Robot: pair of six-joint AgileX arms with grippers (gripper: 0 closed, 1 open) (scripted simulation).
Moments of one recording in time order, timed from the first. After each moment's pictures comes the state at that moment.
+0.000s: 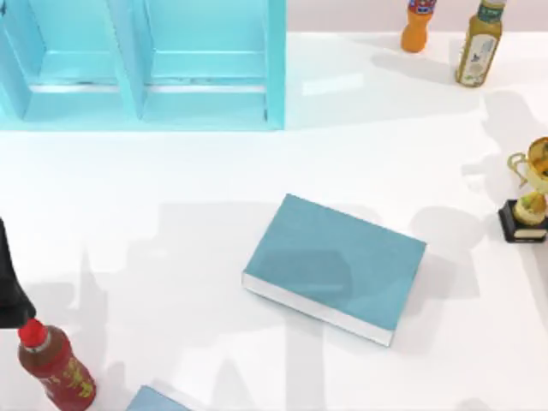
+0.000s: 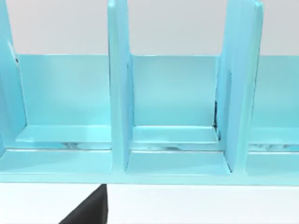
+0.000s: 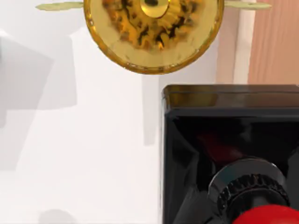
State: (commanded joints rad) left arm 0.00 0.00 0.00 0.00 0.00 0.00; right arm 0.00 1.83 1.81 -1.53 0.00 0.02
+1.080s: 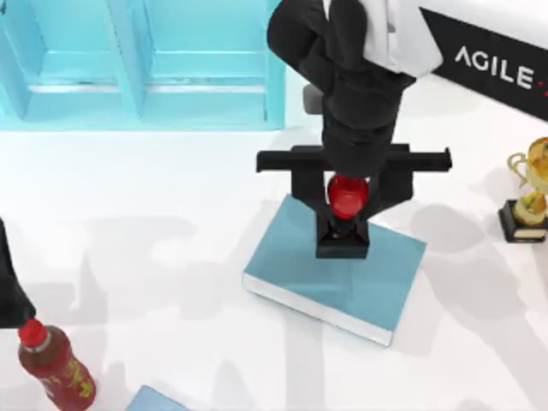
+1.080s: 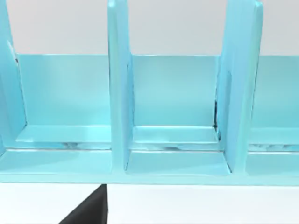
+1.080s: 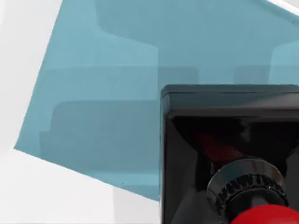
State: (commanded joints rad) left arm 0.00 0.00 0.00 0.00 0.00 0.00; right arm 0.67 2.15 1.91 -1.33 0.01 0.69
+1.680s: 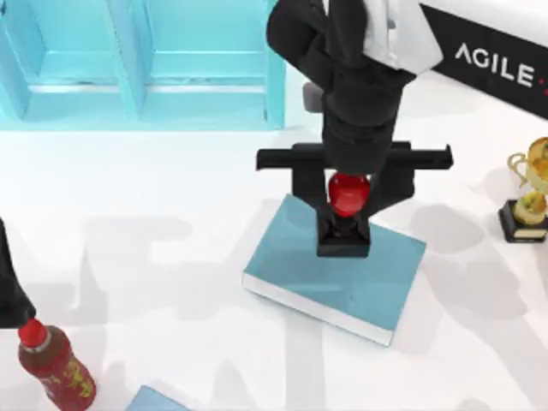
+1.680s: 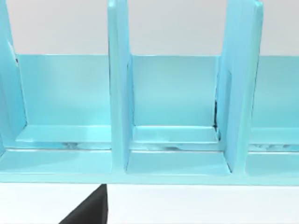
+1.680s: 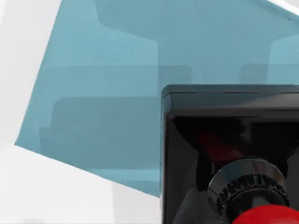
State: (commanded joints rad) left arm 0.00 0.00 0.00 0.00 0.00 0.00; right arm 0.67 2.15 1.93 -1.35 0.01 0.69
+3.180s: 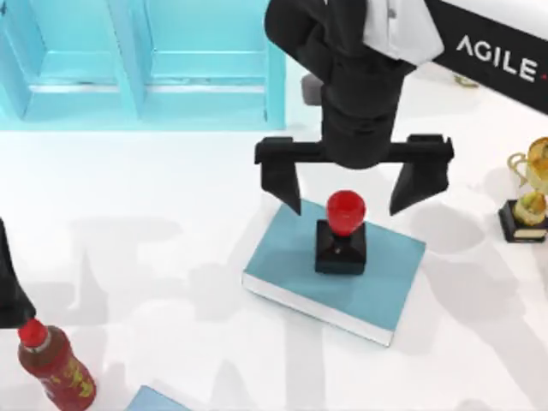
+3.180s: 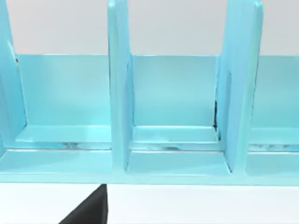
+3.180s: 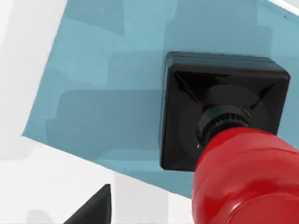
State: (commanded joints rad) left arm 0.00 0.00 0.00 0.00 0.00 0.00; right arm 0.67 2.15 1.97 -1.39 0.01 0.69
